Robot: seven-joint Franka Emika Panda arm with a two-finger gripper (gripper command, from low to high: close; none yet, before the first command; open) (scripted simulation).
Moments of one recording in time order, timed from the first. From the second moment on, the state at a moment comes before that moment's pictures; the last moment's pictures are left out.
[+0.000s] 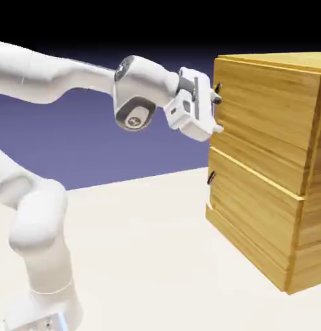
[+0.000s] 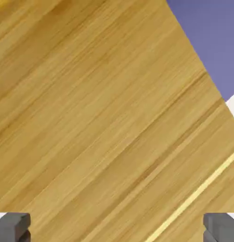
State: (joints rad) arm -0.31 -0.74 0.38 -2.59 0.77 3.05 1.15
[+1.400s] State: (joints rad) arm -1.09 -1.13 1.27 -2.08 2.60 3.08 2.14
